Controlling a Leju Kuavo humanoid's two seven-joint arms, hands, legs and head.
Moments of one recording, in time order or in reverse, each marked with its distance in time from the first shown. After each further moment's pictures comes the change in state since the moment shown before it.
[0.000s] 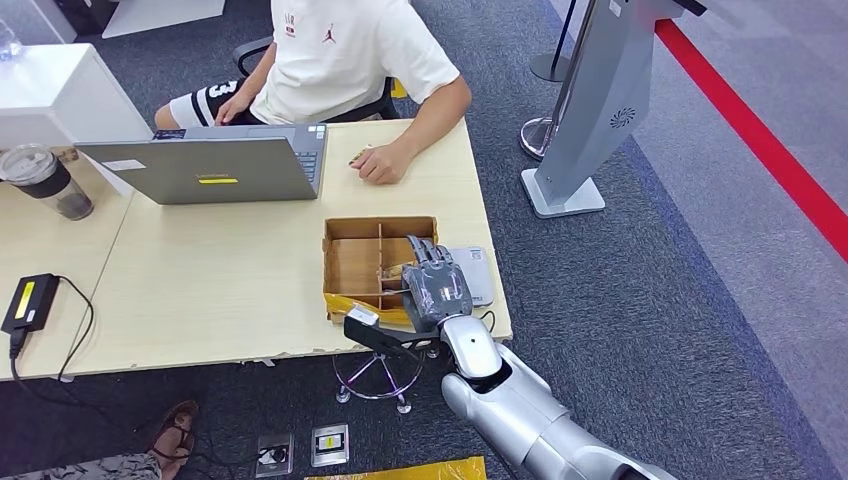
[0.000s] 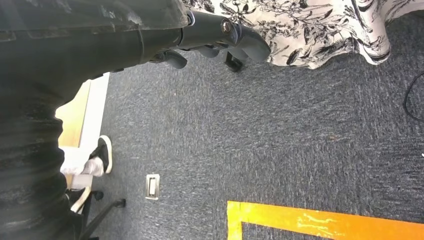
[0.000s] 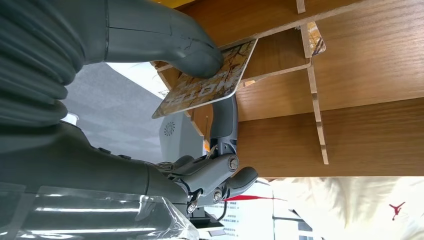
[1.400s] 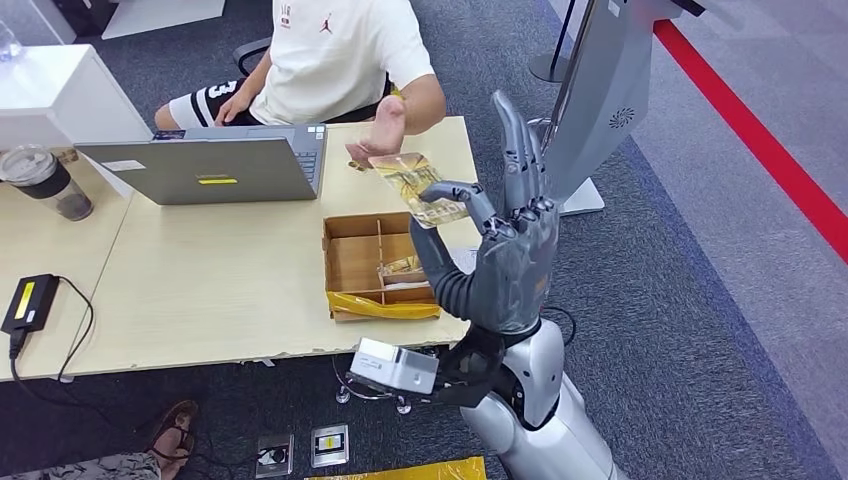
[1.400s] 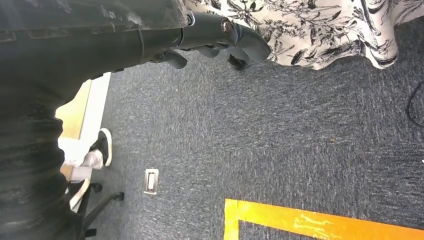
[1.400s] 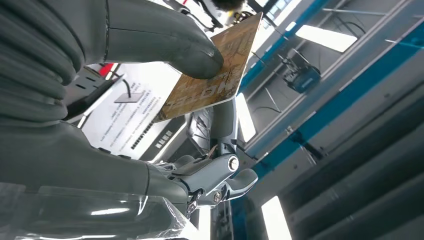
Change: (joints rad) left arm 0.003 -0.003 -0.014 -0.006 0.041 0.034 0.007; right arm 0.162 -0.018 -0.145 -0.869 0.079 -0.417 -0.272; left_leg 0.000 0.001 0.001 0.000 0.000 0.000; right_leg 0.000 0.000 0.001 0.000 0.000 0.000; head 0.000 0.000
